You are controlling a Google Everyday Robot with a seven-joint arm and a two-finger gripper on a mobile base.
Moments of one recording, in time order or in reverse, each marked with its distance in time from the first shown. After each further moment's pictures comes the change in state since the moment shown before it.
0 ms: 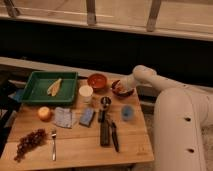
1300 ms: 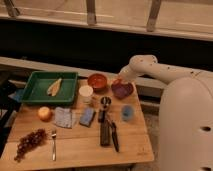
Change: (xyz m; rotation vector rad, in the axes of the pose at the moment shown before) arm 0.016 0.049 -0.093 0.035 -0.198 -0.177
